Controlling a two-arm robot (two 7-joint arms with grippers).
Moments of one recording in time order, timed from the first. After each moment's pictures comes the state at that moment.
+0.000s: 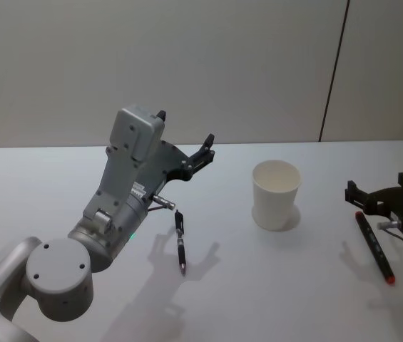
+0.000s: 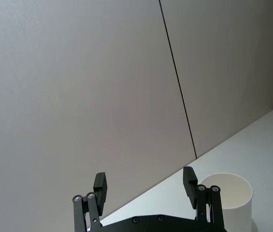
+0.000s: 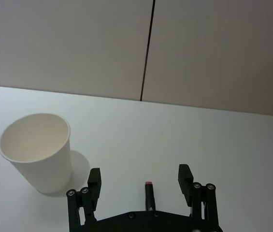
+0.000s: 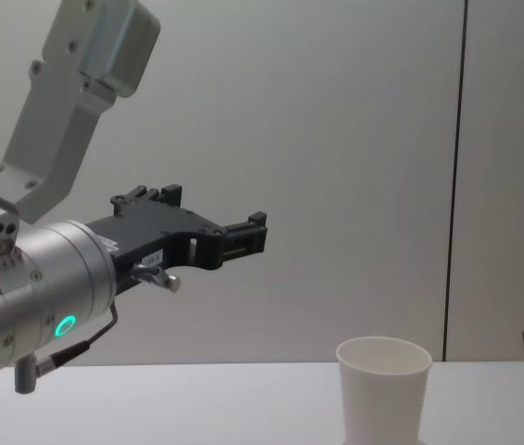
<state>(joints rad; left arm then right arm) -0.24 0.38 0.45 -1.63 -0.20 0.01 -0.01 0.08 0.26 -0.20 -1.73 0.21 0.55 -0.11</state>
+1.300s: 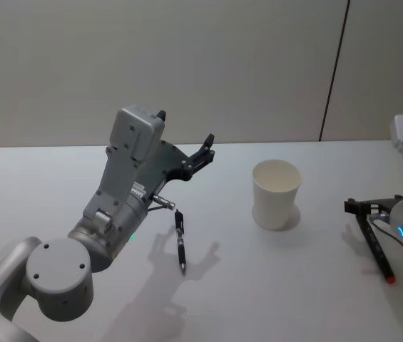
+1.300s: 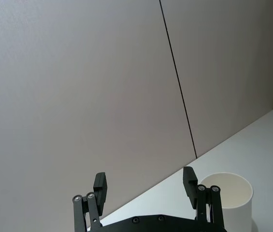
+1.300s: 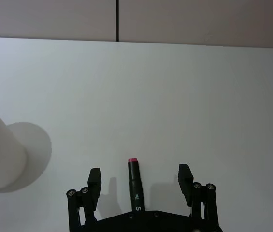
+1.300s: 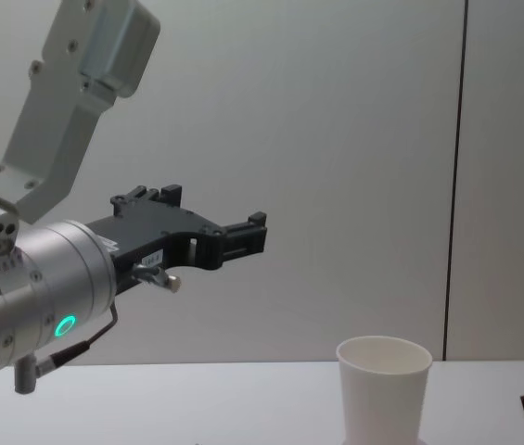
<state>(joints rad) -0.24 0.38 0.45 -1.63 -0.20 0.01 -0.01 0.32 0.16 -0.17 -1.40 0.21 0.78 -0.14</state>
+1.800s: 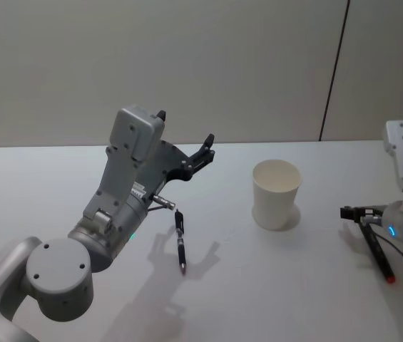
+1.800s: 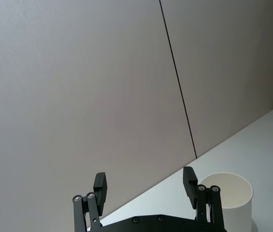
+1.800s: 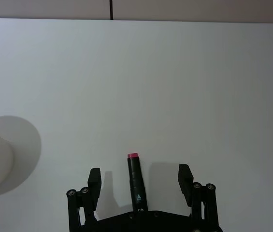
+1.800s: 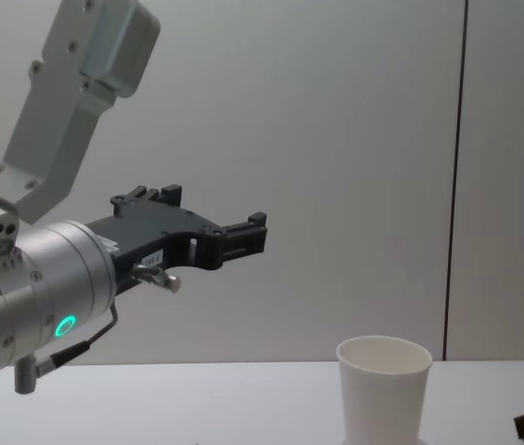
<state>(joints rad) -0.24 0.38 0.45 -1.63 -0.20 0.01 -0.01 0.39 0.12 -0.17 -1.27 0.21 0.80 -0.16</state>
